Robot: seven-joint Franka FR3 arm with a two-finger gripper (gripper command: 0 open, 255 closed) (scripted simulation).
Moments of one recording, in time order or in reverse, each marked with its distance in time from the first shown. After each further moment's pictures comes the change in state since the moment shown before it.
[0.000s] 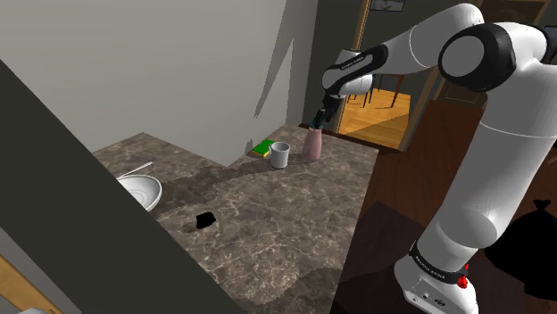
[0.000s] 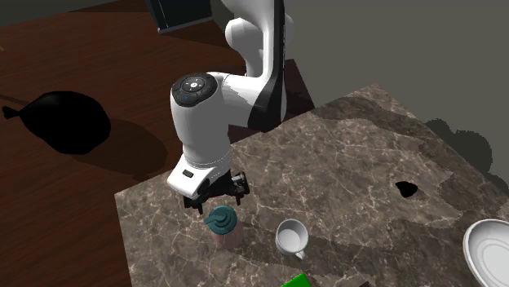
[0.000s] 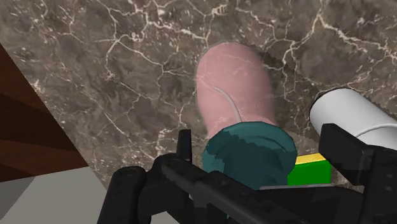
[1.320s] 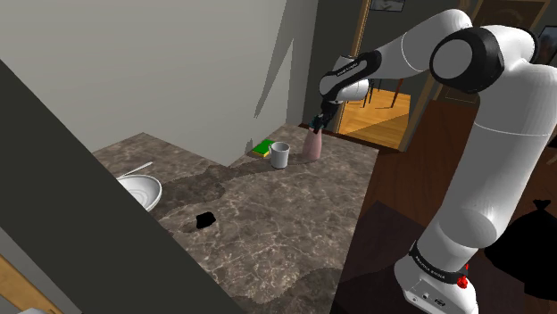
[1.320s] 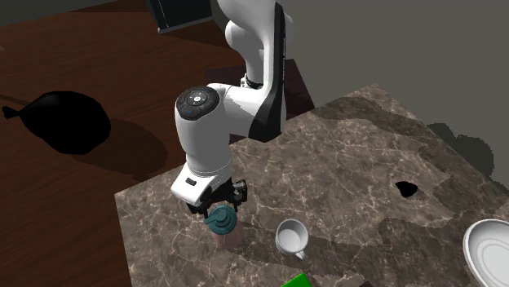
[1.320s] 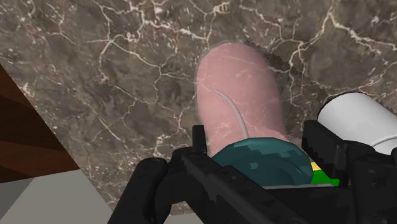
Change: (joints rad) arm -0.004 0.045 0.007 -0.007 0.027 0.050 -0.017
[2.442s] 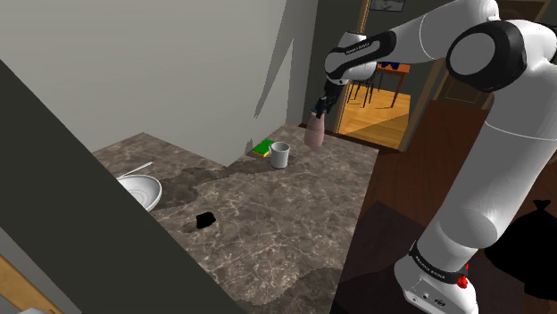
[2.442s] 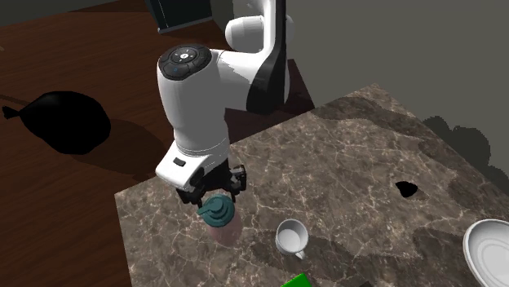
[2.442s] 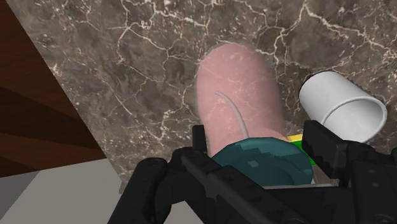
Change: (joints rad) arm 0.009 -0.085 -0.011 0.102 -0.058 -0.181 0.046
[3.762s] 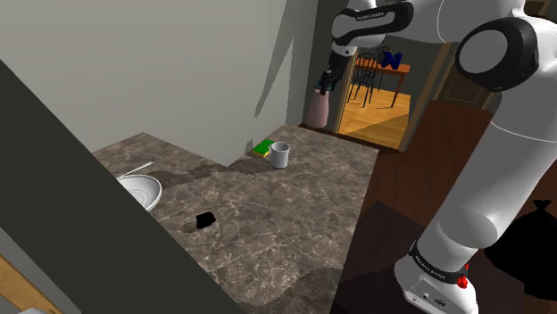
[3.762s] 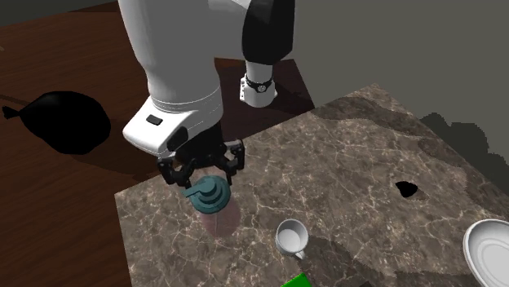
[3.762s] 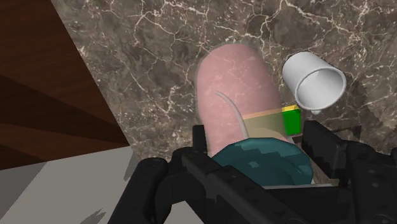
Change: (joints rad) arm 0.001 -0.042 -0.003 0.220 -0.030 -0.259 0.030
